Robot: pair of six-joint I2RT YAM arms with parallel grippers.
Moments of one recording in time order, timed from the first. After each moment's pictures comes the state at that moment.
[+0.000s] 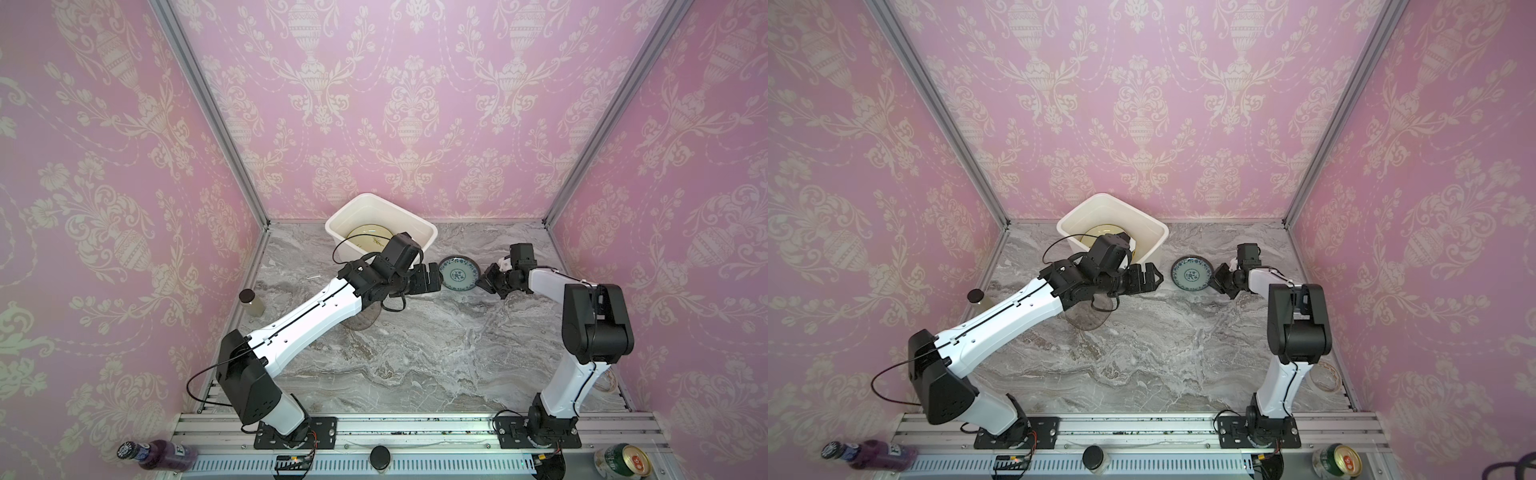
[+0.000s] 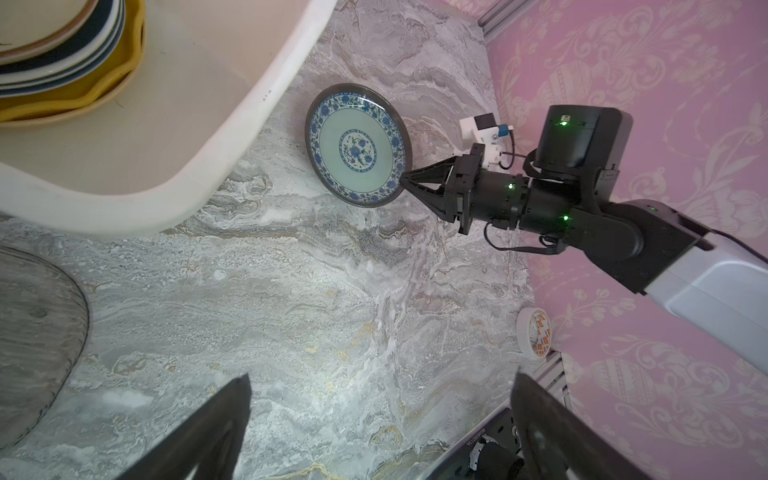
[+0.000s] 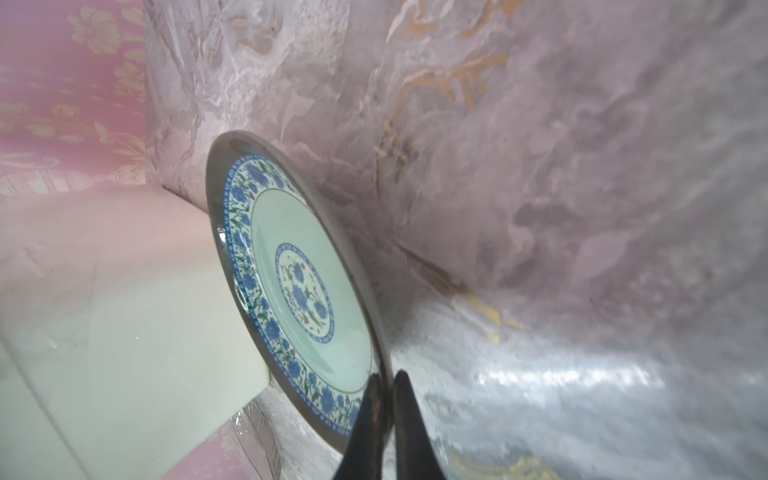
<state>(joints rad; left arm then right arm) -0.78 1.55 1.48 -0.68 0.08 -0.80 -0.04 1.80 1.09 -0.33 -0.50 0.74</state>
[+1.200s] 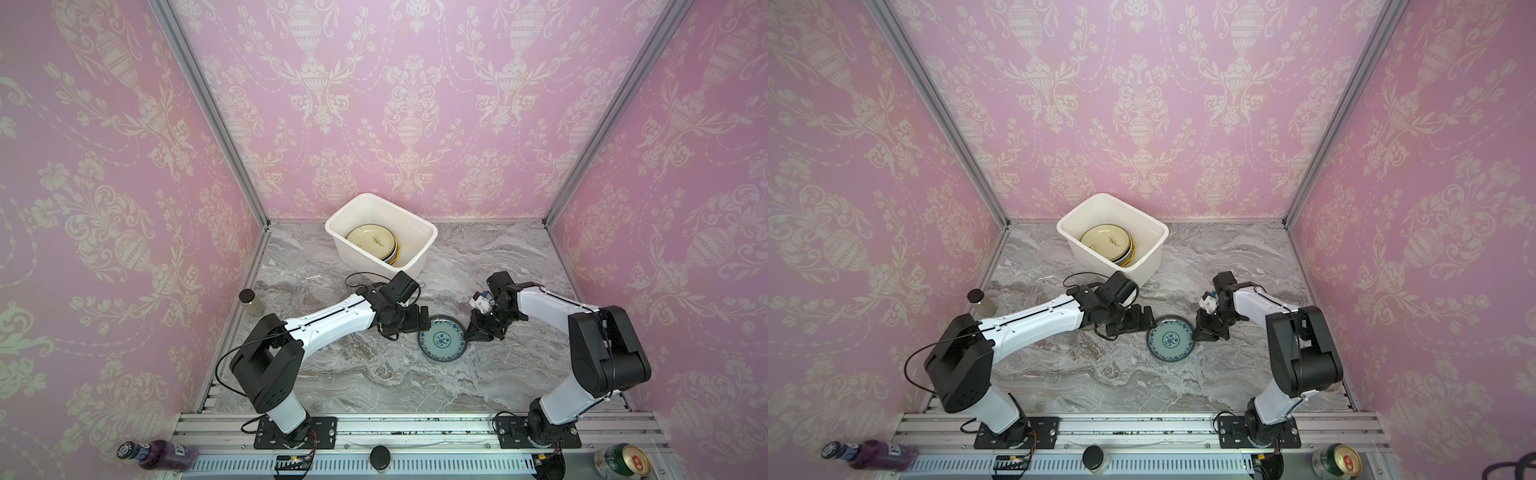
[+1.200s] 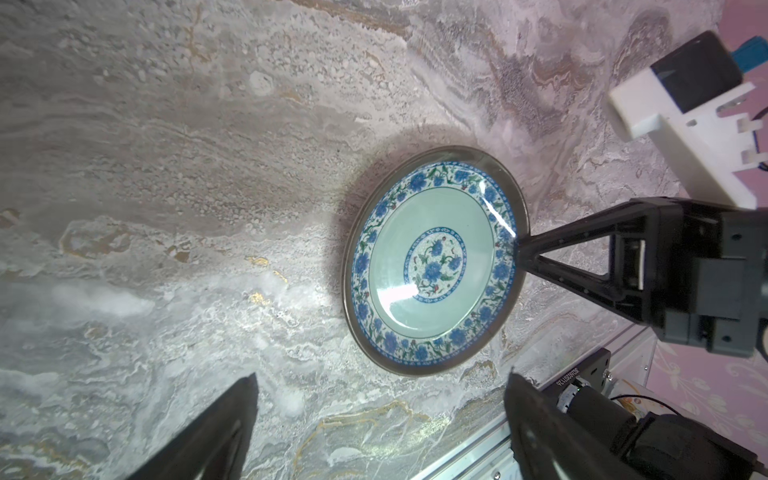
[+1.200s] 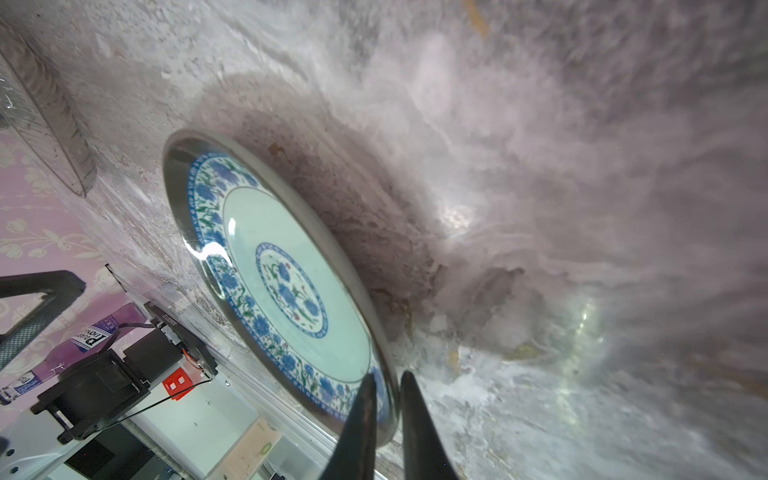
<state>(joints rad) -0.78 1.65 1.14 -0.58 0.25 -0.83 0.17 1.63 0.89 -0.77 -0.55 0.31</state>
